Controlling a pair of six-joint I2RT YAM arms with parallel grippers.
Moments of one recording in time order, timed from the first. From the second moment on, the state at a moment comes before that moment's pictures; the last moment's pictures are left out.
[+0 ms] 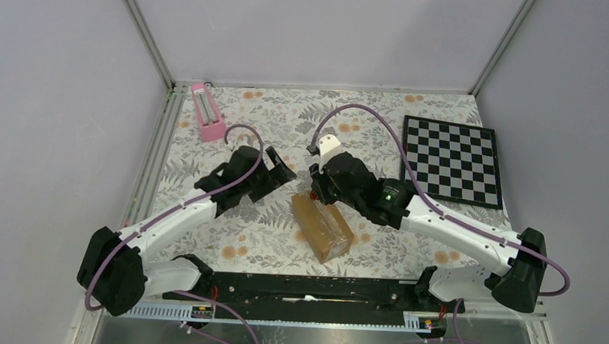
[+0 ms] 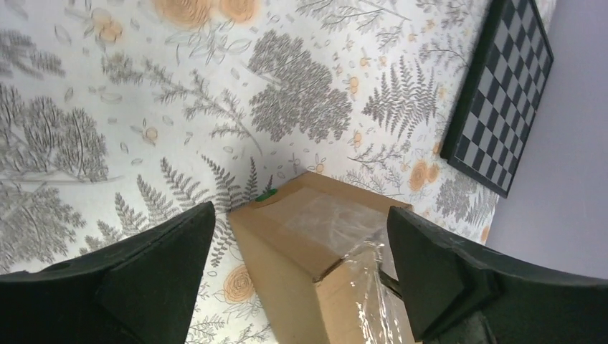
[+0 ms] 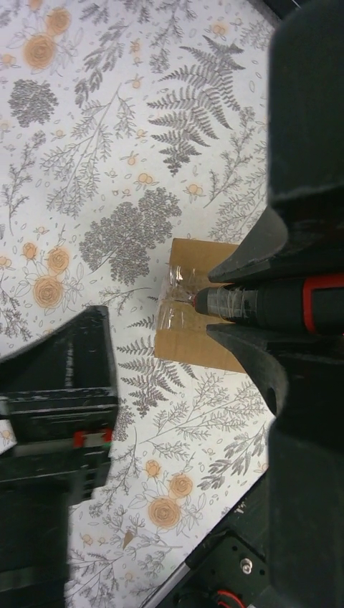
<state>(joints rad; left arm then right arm) -0.62 1.17 0.73 -0.27 -0.09 -1.08 1.03 1.28 1.13 -0.45 0.27 0.24</state>
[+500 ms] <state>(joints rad) -0.48 1.35 0.88 -0.31 0.34 -0.78 1.03 1.39 1.18 -0.35 0.20 0.06</state>
